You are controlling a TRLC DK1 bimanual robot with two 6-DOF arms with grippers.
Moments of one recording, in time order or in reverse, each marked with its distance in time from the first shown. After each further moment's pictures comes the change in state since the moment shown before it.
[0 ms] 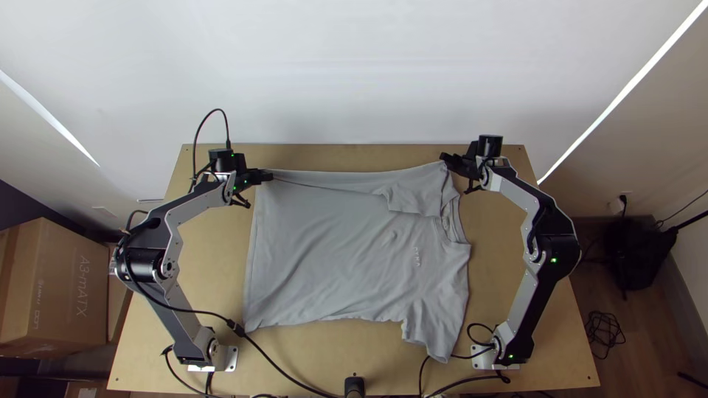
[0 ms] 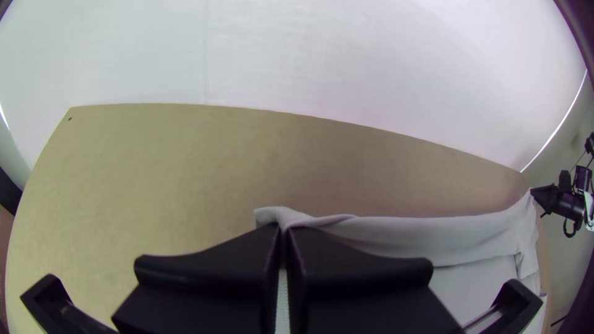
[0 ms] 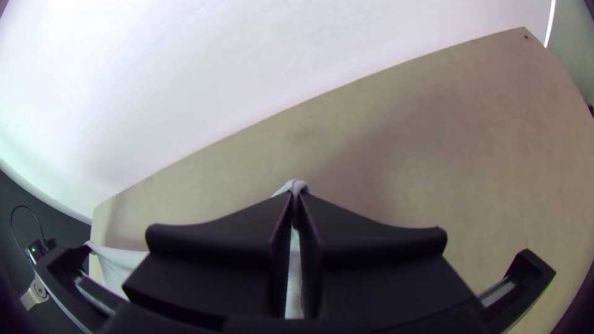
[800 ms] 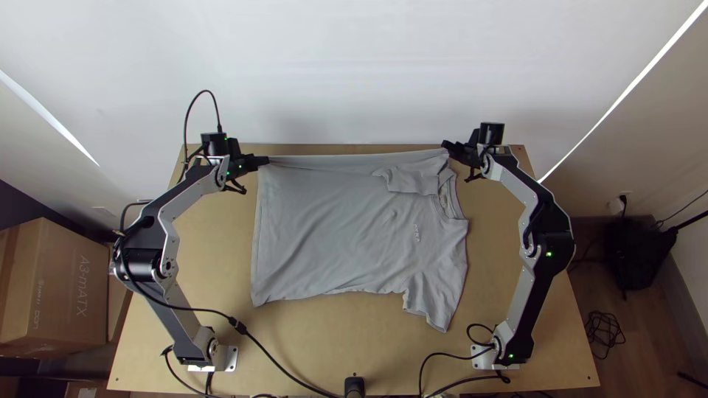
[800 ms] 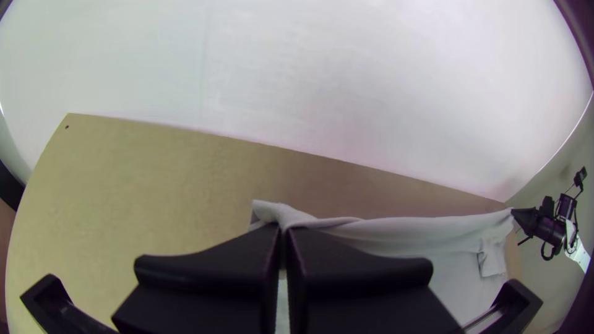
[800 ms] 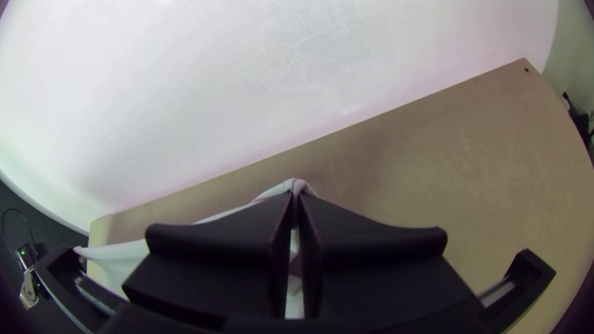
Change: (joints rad) left arm 0.016 -0.014 0.155 -0.166 0.056 -0.094; right arm -0.001 0.041 0.151 -0.084 0.041 0.000
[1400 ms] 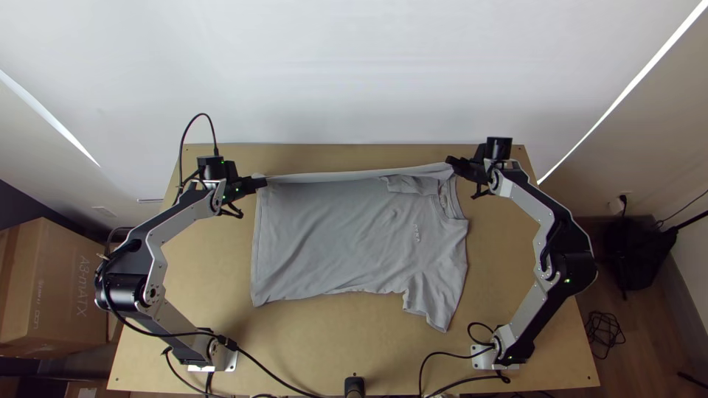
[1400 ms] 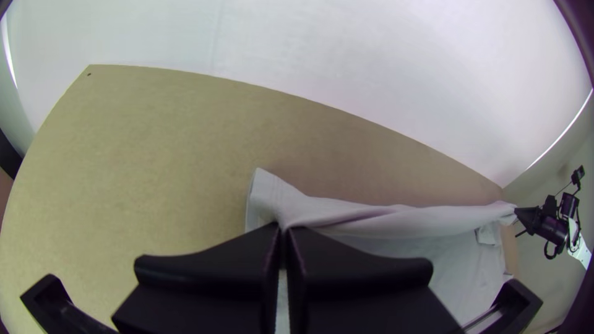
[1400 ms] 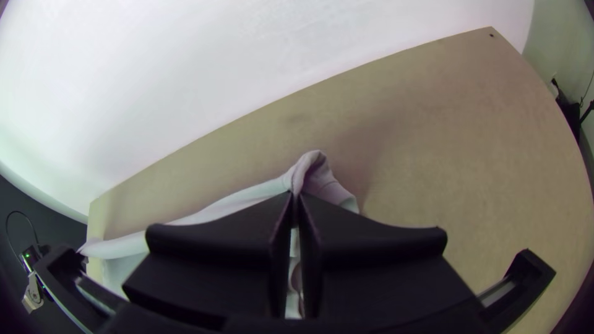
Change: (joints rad) left arm -0.001 -0.186 -0.305 0.057 0.007 -0.023; right arm -0.004 -0.213 -0.282 -0.002 0.001 -0.016
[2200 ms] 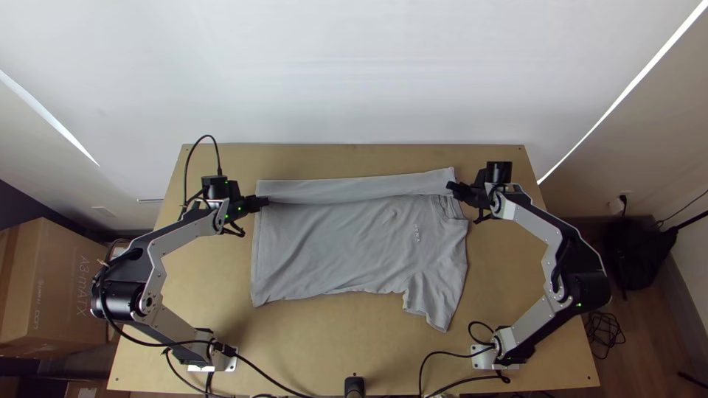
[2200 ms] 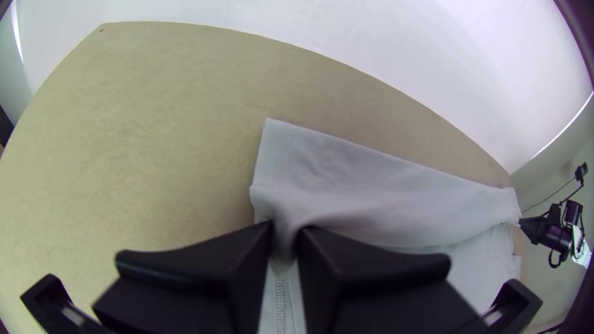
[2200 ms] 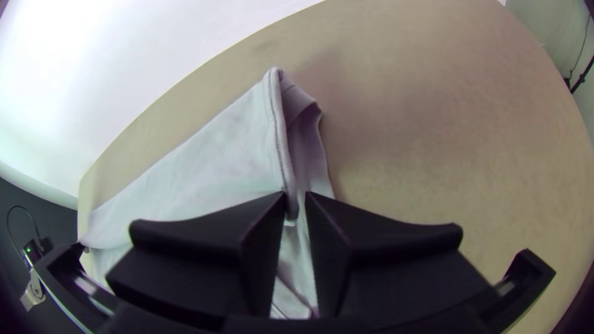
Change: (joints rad) left arm -0.008 -0.047 -0.195 0.086 -0.005 -0.014; right arm -0.003 -0.153 -0.275 0.003 0.006 -0.003
